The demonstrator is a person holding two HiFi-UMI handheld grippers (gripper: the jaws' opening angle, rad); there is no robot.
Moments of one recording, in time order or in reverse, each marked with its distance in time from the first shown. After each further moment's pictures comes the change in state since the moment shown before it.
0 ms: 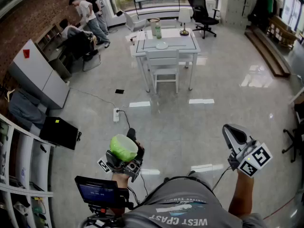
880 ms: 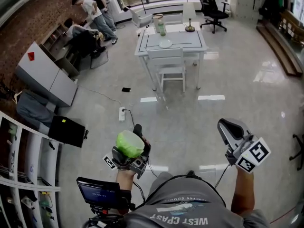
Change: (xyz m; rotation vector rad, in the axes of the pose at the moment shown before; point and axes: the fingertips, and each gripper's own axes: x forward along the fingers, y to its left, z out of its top) left arm 0.079 0.093 -0.036 0.031 0.011 0.026; right arm 0.048 -0.107 0.002 0.030 -0.042 0.135
